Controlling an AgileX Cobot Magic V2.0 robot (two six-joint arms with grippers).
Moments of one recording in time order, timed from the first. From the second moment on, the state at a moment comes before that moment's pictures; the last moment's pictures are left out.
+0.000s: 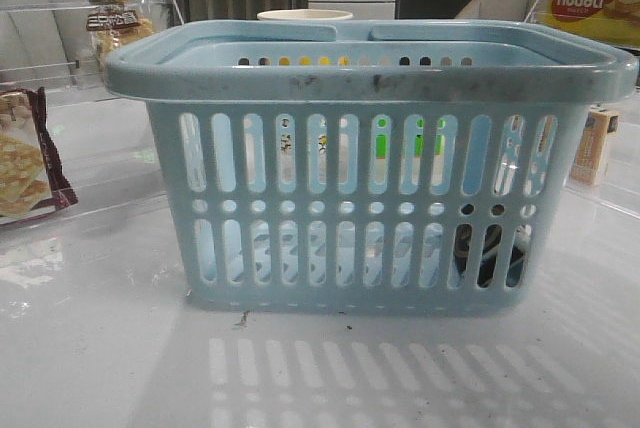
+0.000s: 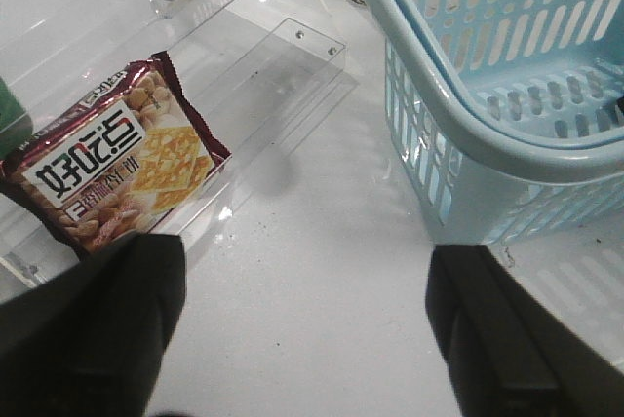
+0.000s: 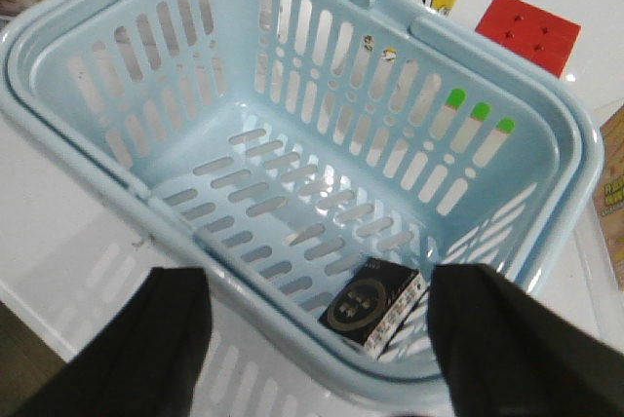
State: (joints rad) left arm -0.31 0.72 -0.78 -0.01 0.72 0.07; right arm 0.56 0.93 -0.92 -0.04 0.62 -0.02
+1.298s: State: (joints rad) left arm -0.11 1.82 -1.58 -0.06 0.56 0.07; right arm 0.56 0.82 -0.80 -0.04 0.65 -0.02
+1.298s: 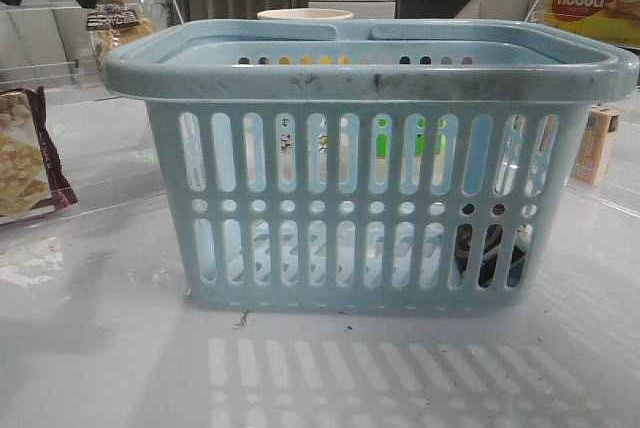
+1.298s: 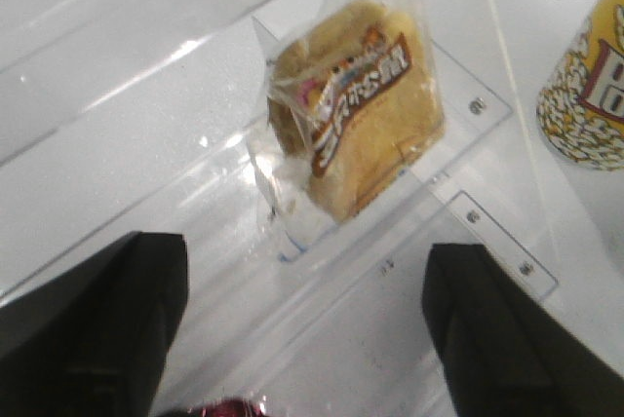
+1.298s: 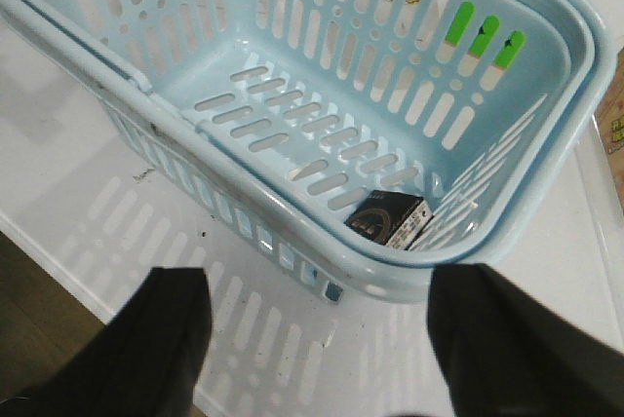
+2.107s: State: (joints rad) left arm -0.11 2.02 -1.64 -0.08 0.23 0.07; right arm 0.56 0.82 -0.80 -0.04 0.65 -0.02
